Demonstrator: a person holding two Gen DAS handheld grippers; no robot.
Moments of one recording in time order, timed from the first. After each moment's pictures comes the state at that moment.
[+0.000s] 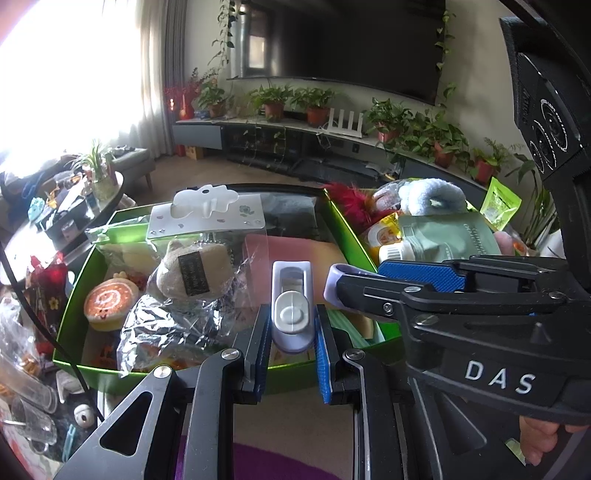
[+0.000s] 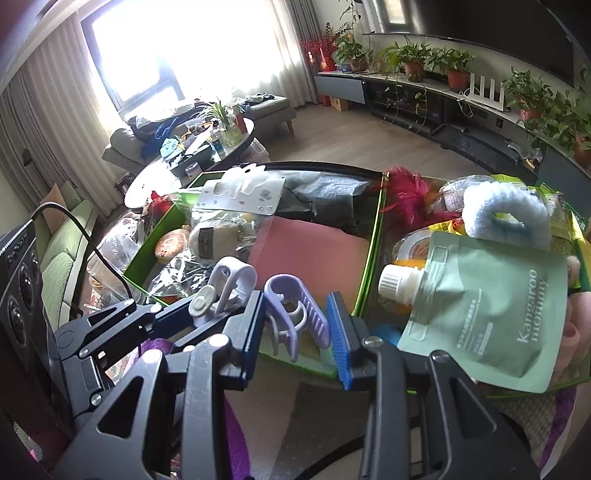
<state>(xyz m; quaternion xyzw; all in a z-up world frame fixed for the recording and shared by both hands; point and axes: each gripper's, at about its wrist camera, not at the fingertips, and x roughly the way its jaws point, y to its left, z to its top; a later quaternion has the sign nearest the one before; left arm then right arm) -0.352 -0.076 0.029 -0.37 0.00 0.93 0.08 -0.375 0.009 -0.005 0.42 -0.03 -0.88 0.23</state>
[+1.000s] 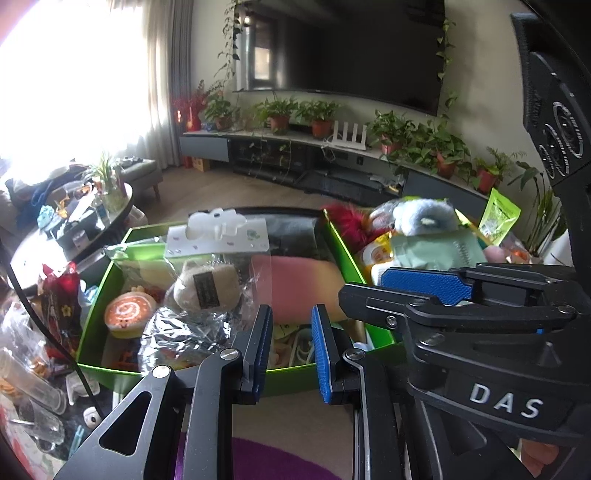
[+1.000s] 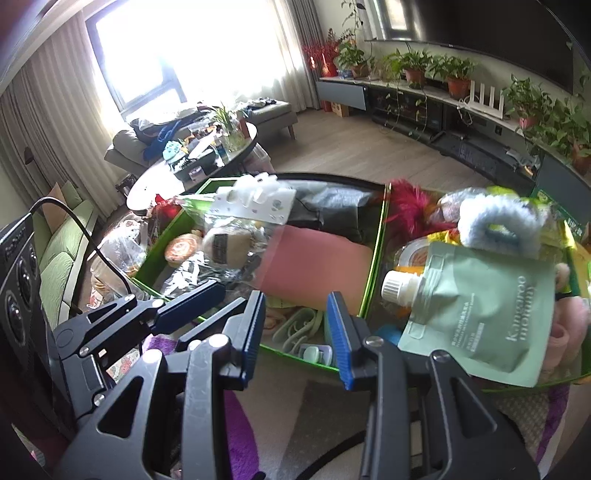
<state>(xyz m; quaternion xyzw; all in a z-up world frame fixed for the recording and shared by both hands) -0.336 -0.076 0.056 -0.34 0.00 0.94 0.06 -0.356 0.009 0.020 0.40 -0.02 -0.89 0.23</state>
